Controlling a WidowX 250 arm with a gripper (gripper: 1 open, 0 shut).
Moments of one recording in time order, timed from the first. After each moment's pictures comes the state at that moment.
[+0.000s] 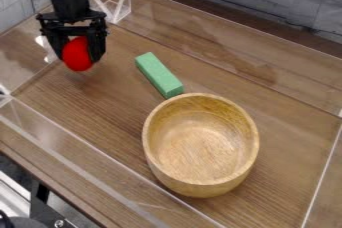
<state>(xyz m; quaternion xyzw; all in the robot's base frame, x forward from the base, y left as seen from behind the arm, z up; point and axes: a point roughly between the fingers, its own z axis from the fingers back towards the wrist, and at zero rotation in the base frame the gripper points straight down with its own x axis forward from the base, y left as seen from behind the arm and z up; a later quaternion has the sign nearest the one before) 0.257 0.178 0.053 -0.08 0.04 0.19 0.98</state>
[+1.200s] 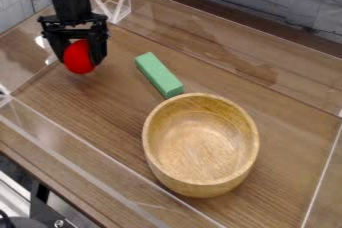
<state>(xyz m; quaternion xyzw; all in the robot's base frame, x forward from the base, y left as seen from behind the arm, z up) 0.256 0.172 0.052 -0.08 0.06 0.18 0.98</state>
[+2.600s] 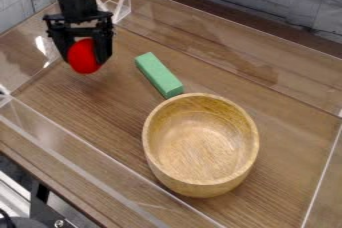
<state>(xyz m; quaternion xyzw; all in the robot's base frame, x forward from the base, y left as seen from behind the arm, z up) 0.254 0.159 0.063 -0.10 0.08 0.17 0.98</state>
